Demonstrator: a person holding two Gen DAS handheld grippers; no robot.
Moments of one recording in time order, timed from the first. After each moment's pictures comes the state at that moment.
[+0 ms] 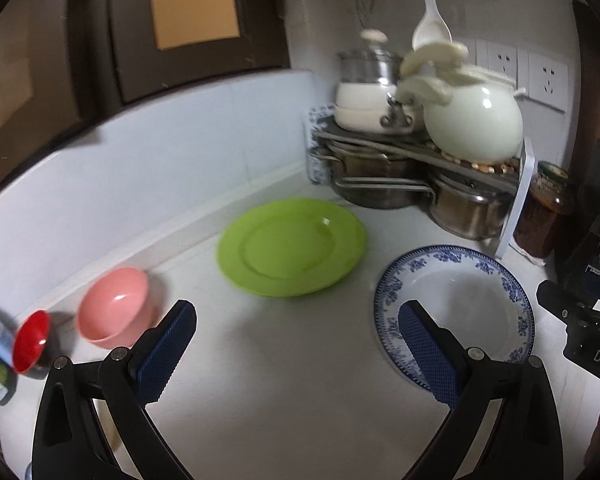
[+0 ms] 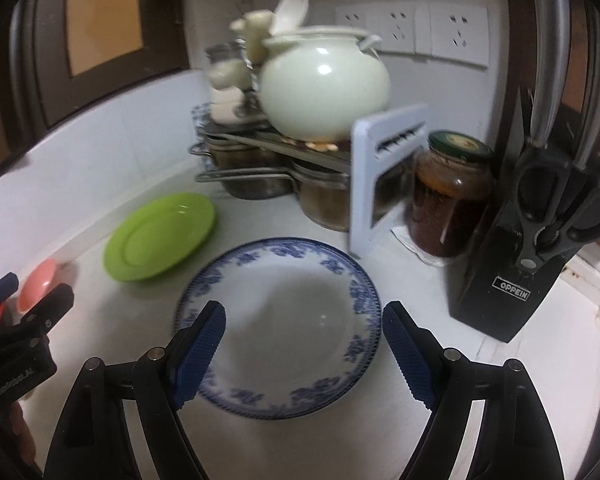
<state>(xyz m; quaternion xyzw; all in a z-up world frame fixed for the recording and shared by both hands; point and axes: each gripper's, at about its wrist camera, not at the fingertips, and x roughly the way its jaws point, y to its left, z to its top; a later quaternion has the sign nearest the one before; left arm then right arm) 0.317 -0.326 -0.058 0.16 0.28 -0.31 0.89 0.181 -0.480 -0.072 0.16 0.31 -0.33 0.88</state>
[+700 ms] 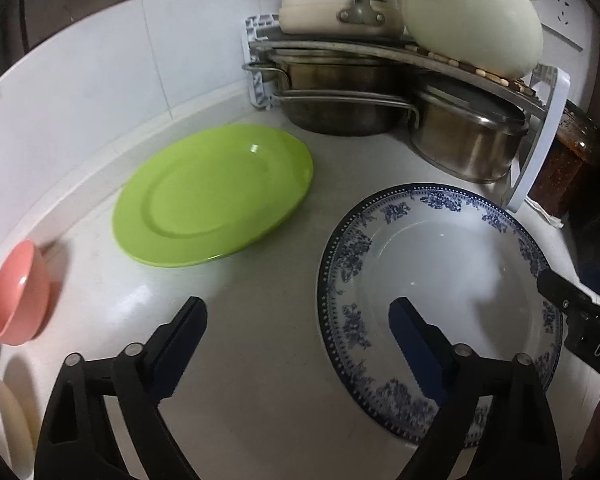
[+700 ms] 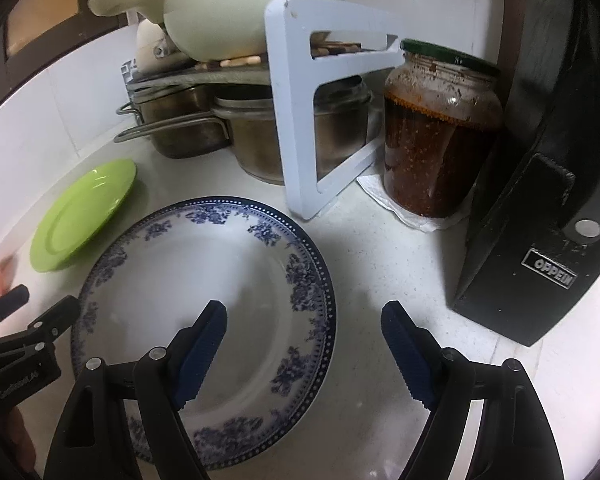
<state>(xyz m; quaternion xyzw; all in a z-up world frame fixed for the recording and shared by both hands) 0.353 -0.412 -0.140 0.18 0.38 -0.34 0.84 0.200 -0.552 -0.145 0.19 0.36 -0.36 0.84</state>
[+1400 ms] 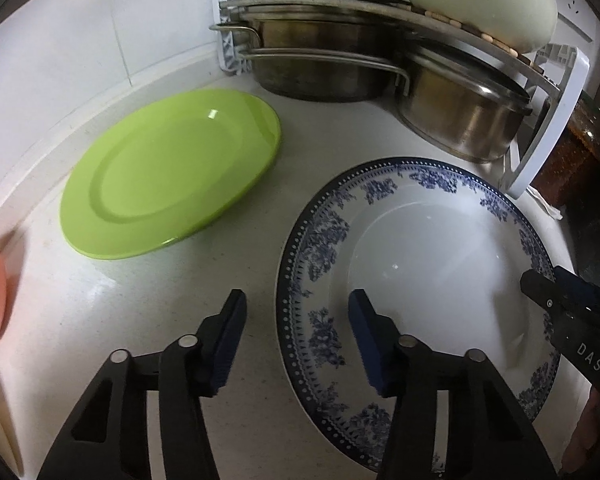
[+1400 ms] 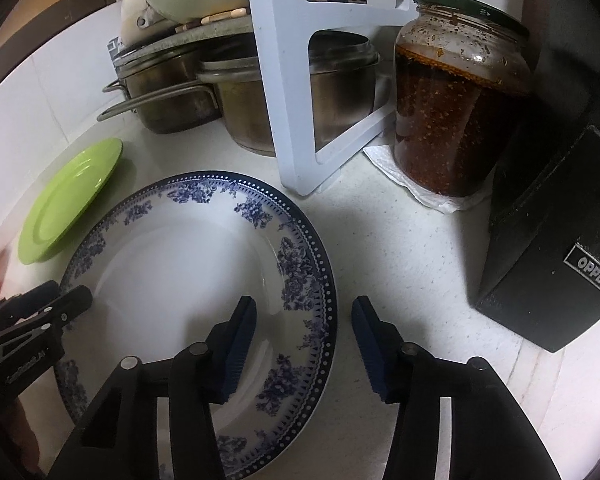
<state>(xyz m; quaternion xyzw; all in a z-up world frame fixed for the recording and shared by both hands) 0.361 -0.443 -0.160 0.19 0.43 -0.36 0.80 0.212 -0.573 -0.170 0.21 0.40 -0.34 0.82</state>
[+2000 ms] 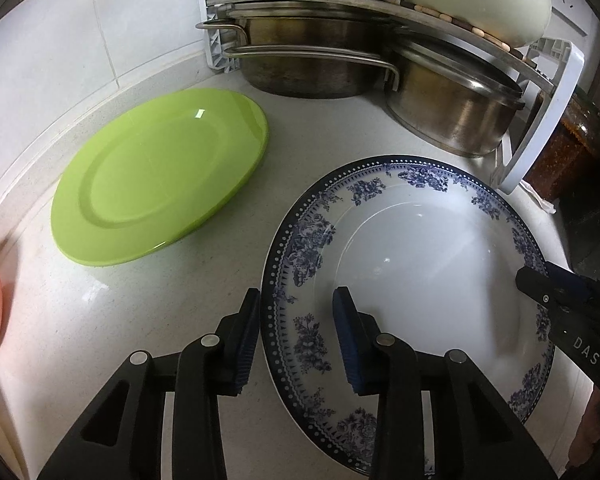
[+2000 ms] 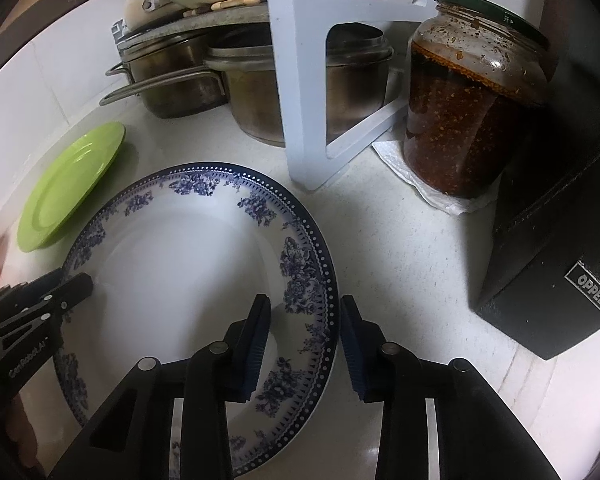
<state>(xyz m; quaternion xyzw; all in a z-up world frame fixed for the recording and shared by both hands) 0.359 -0.448 -0.158 0.20 0.44 -0.37 0.79 0.218 -0.569 -0.169 0.21 0.43 -0.33 0.82</state>
